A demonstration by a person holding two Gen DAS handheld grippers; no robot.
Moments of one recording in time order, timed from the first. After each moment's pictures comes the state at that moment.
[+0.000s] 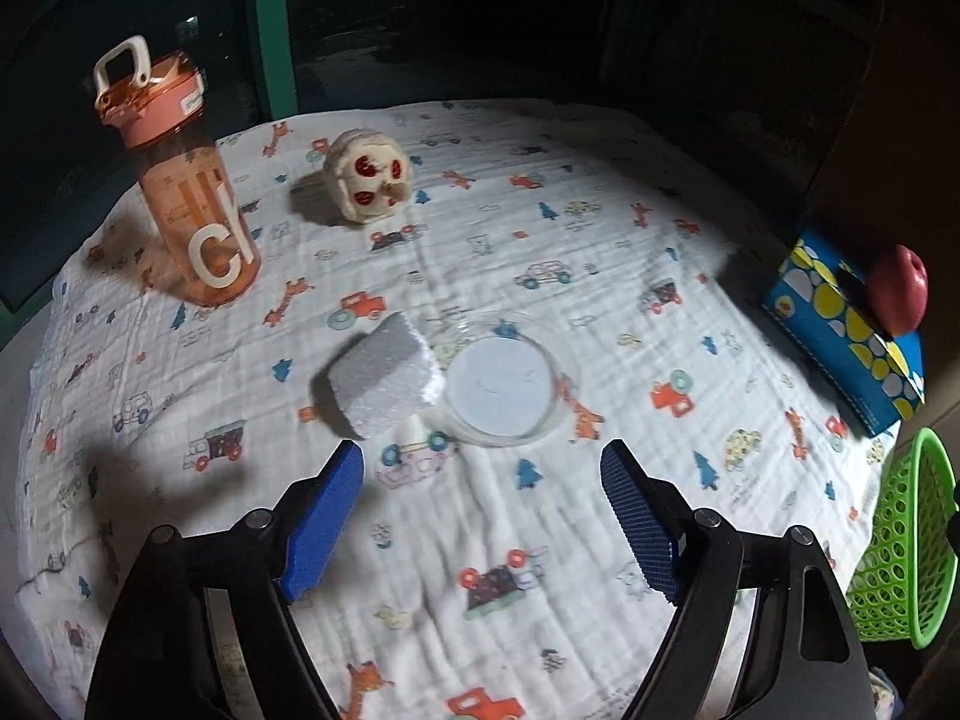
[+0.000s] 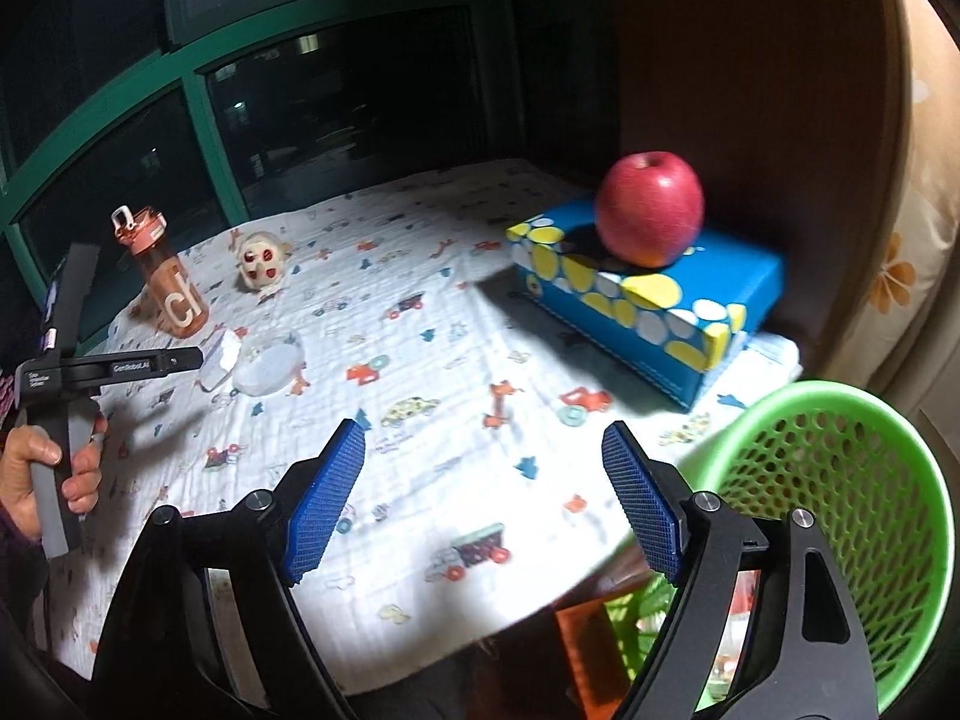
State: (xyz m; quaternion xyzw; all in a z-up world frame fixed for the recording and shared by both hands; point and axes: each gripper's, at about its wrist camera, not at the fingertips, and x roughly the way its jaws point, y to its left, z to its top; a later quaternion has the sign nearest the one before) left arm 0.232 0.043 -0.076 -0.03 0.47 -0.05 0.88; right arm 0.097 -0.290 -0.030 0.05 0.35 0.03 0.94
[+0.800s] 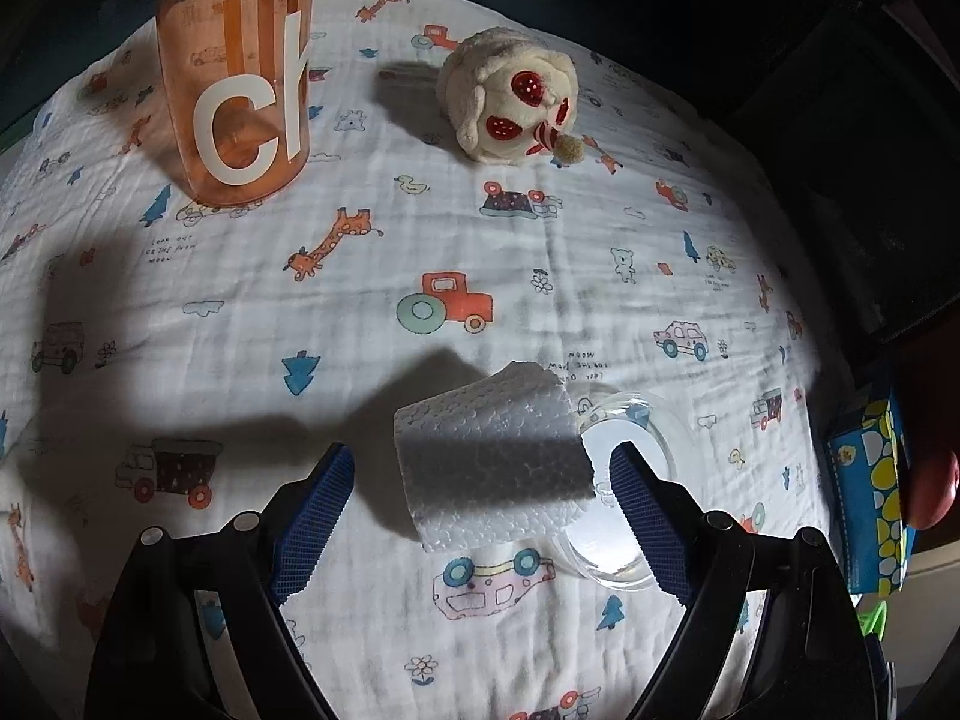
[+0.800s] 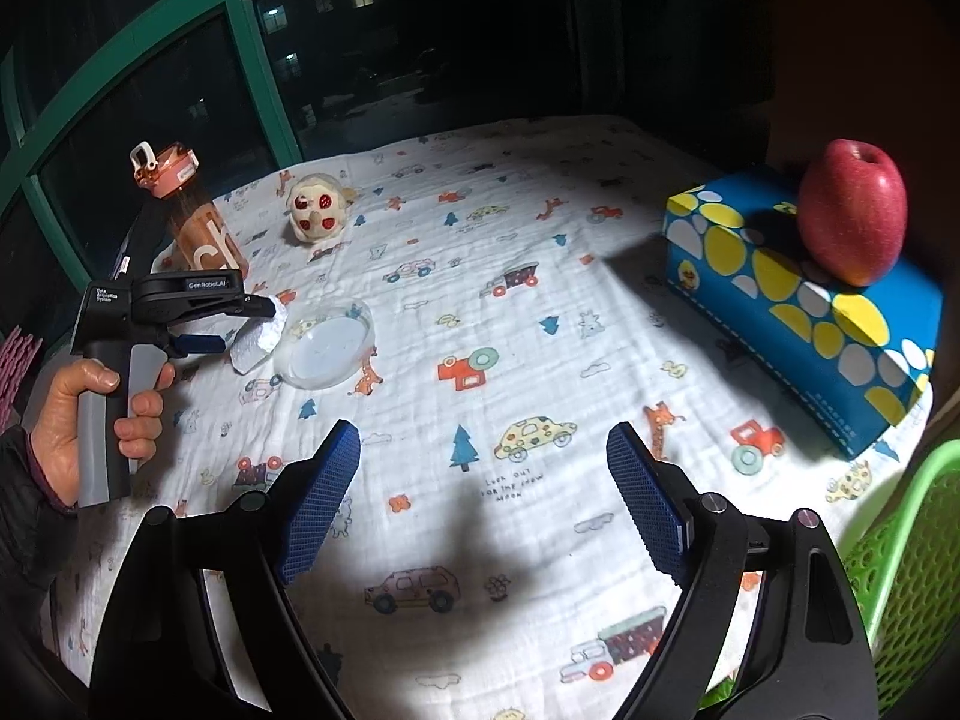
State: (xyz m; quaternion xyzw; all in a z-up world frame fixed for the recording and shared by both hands) left arm 0.324 0.109 -0.142 -0.19 0.53 0.00 0.83; right arm 0.178 -0.213 -0.066 0.03 0.39 0.11 0.91
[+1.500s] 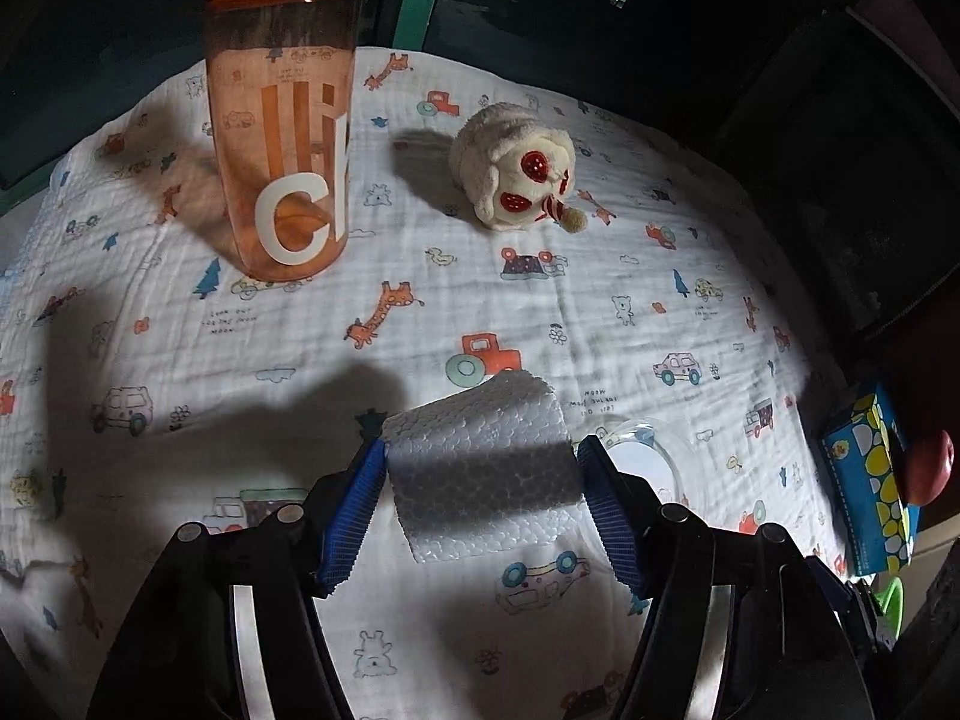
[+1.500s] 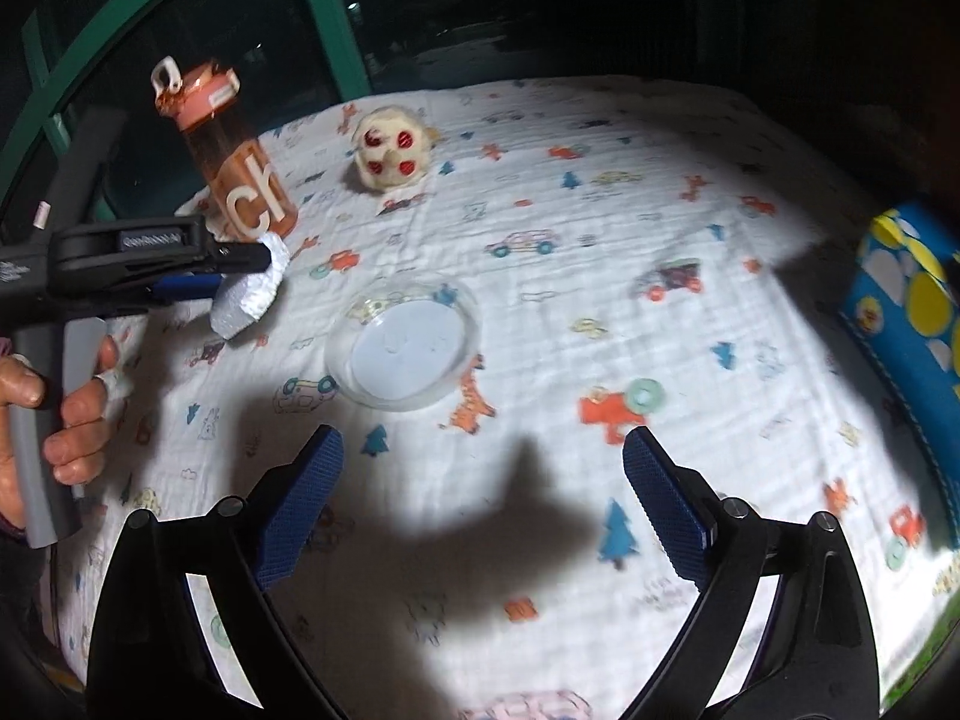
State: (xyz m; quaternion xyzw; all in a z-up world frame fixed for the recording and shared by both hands) left arm 0.306 0.137 -0.106 -0.16 0.49 -0.01 0.86; right arm 0.250 -0.126 -0.104 0.00 0.44 0.19 0.88
